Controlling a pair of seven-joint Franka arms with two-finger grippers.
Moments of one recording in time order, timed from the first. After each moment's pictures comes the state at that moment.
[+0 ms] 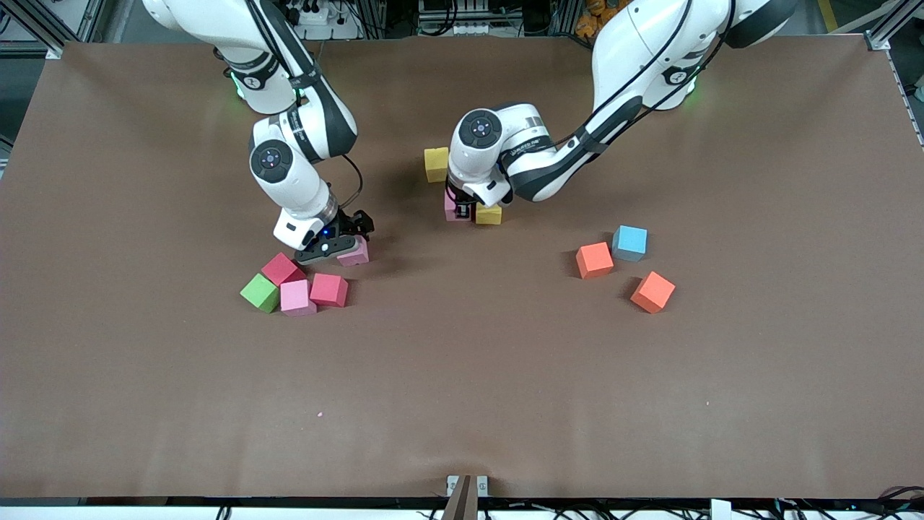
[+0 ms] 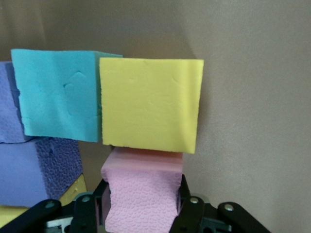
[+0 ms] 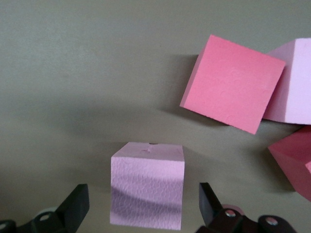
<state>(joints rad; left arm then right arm) -0.28 0.71 -0.72 -1.88 0.41 2.44 -2.75 0.65 0.28 -0.17 -2.31 0.23 2.64 0.05</state>
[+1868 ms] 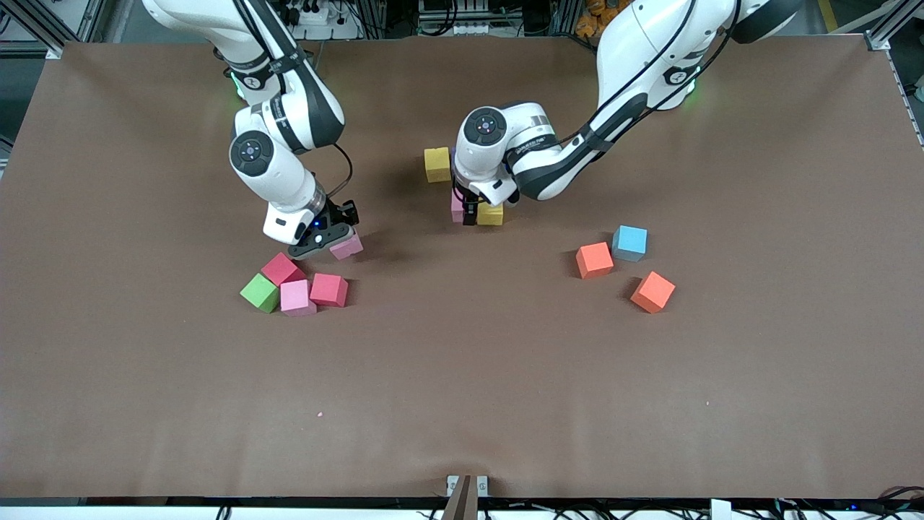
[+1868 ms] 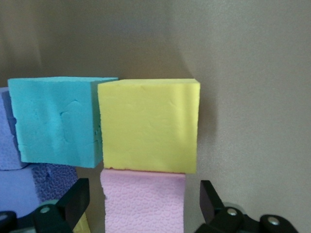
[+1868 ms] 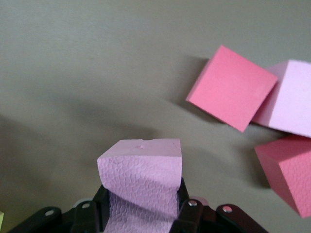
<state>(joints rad) -0.26 0.69 -0.71 -1.91 0.45 2.44 -2.75 0.63 0.18 -0.17 -2.30 0.23 2.50 -0.17</state>
